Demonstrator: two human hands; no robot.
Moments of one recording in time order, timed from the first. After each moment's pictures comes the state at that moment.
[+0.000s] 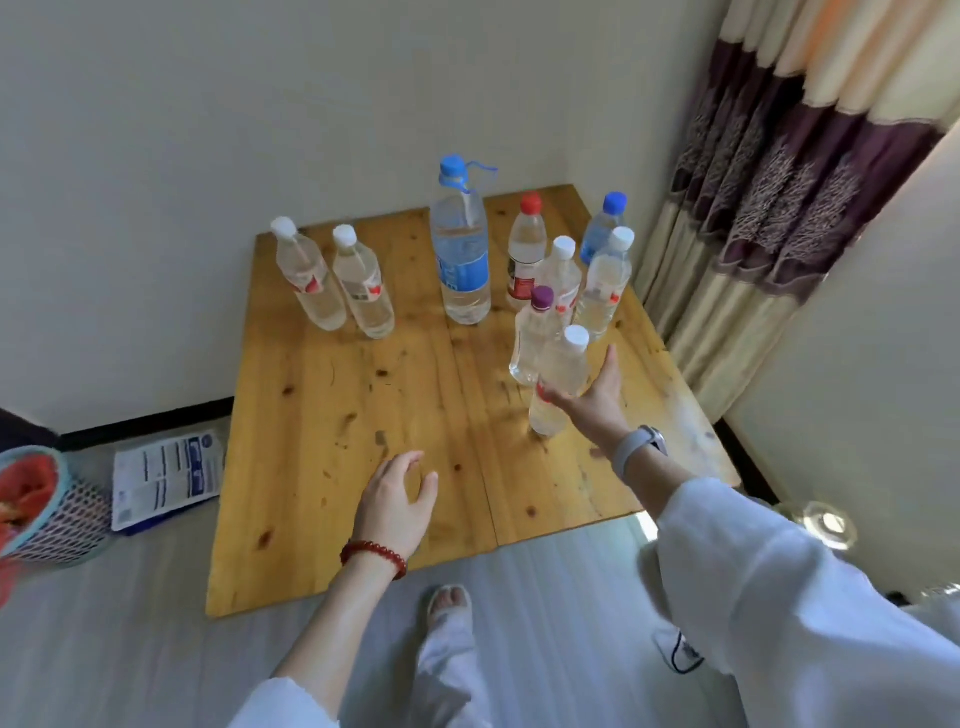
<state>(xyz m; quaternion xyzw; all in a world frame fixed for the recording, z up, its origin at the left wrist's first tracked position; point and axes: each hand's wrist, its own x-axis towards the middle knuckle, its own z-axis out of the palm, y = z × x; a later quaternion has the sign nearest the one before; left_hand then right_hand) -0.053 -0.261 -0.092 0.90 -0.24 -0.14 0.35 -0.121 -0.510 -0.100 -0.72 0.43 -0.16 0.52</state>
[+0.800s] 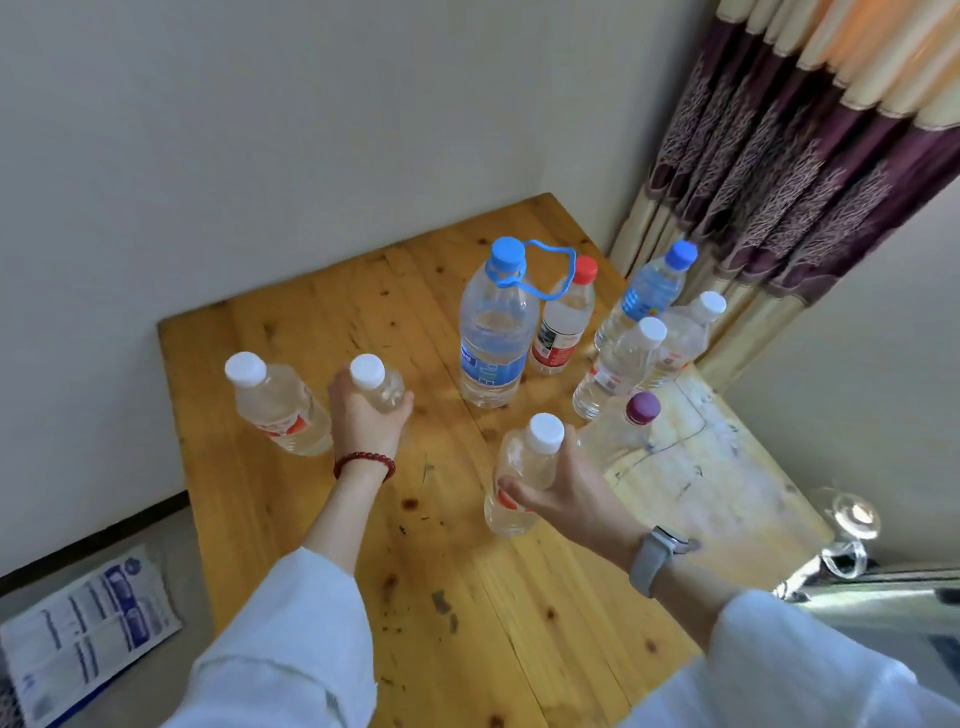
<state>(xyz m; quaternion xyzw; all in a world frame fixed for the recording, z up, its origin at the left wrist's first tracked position) 0.275 -0.403 -0.113 0.87 -0.20 -0.10 0.45 0.052 -0.469 -0.086 -0.79 0.39 -0.11 0.46</state>
